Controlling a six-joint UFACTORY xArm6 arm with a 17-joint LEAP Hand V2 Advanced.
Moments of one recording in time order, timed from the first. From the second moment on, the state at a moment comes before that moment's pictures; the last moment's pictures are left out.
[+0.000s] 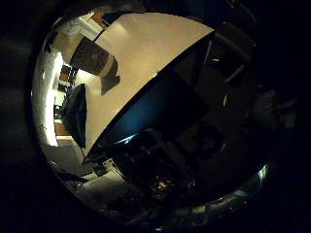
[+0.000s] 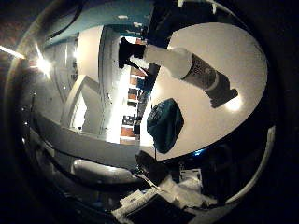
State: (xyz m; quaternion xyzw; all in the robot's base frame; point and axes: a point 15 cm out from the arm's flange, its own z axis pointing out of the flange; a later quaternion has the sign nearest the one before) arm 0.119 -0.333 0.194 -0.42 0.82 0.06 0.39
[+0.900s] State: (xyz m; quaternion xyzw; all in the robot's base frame) arm 0.182 -0.343 0.165 -0.44 0.78 0.07 0.45
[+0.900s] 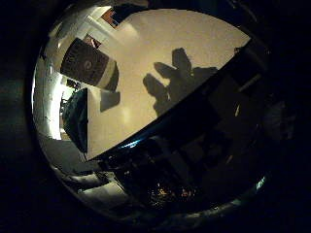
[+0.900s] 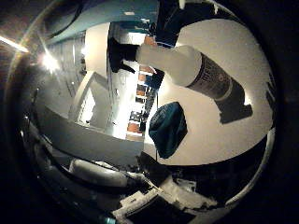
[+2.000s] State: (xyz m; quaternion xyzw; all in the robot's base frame) arm 0.245 -0.345 0.169 -0.48 0.75 0.08 0.45
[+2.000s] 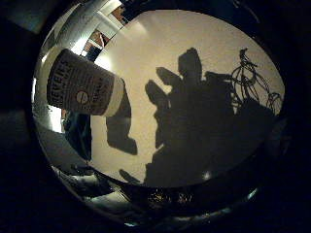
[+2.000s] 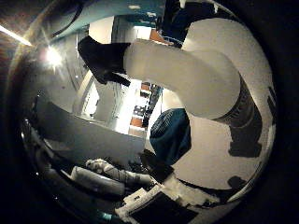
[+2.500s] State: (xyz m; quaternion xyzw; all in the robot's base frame) arm 0.283 -0.320 0.164 -0.47 0.74 0.11 0.48
